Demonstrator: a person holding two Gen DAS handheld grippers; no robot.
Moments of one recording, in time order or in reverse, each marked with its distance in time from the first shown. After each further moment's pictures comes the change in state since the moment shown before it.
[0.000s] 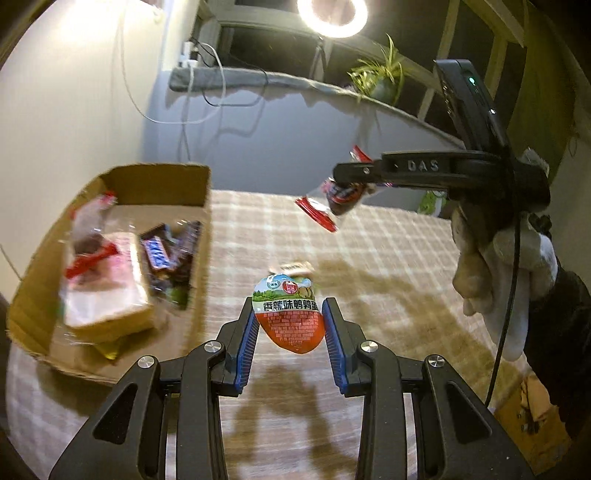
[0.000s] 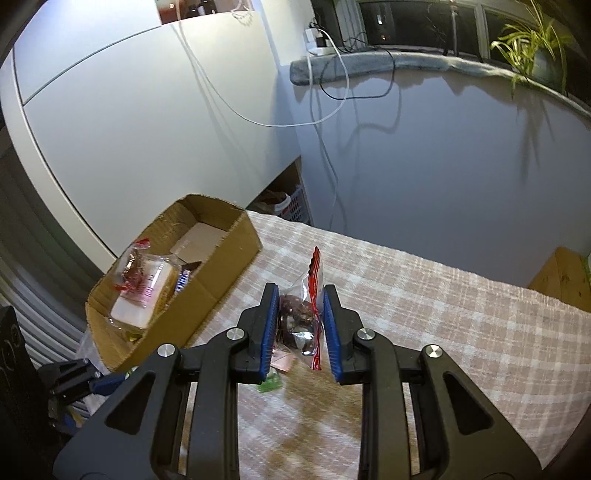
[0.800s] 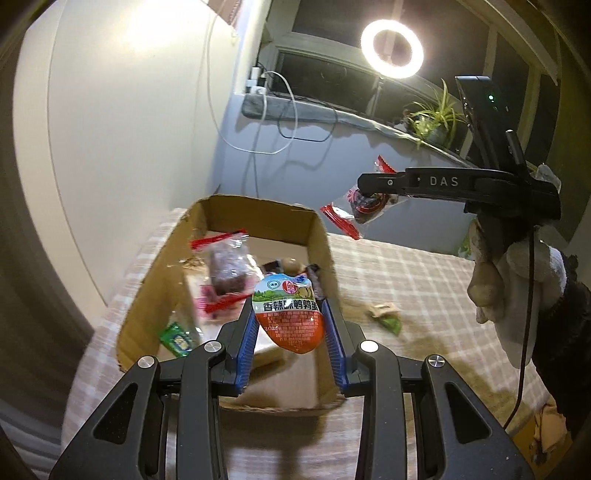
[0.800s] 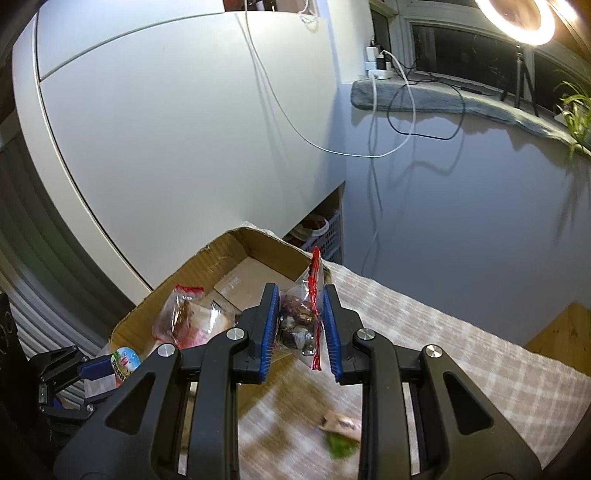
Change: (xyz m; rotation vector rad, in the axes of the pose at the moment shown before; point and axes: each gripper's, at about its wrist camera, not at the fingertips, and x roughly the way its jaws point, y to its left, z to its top) left arm -0.041 0.087 0.014 -0.094 -0.099 0.132; right arm 0.041 0.090 0.056 -0.130 -0.030 0.044
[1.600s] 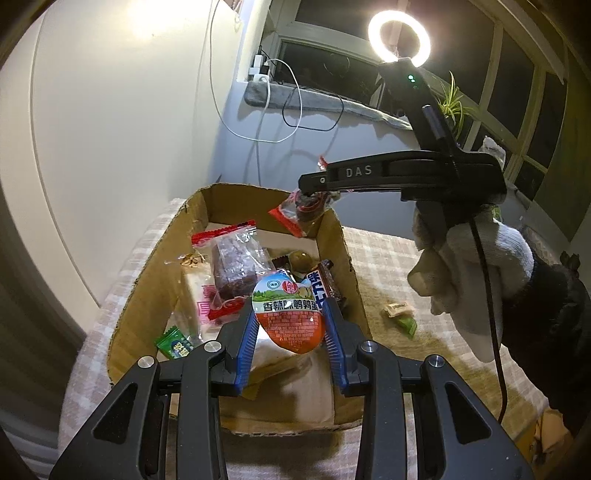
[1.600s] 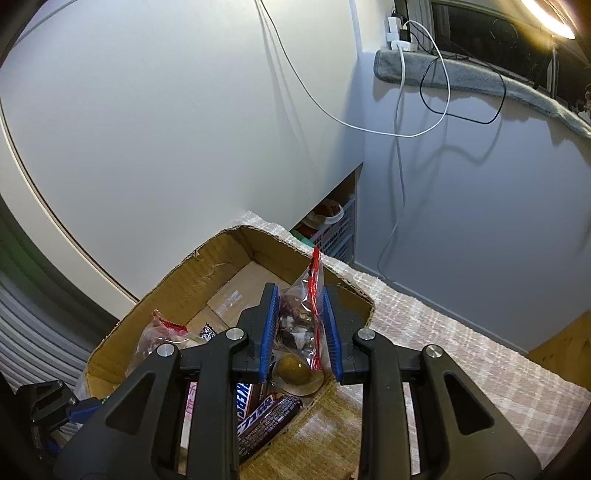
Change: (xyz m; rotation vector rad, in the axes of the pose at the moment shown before) left arm 0.021 0.011 0.003 0.002 0.038 -0.008; right arm 0.085 0.010 0.017 -0.008 0.088 0.026
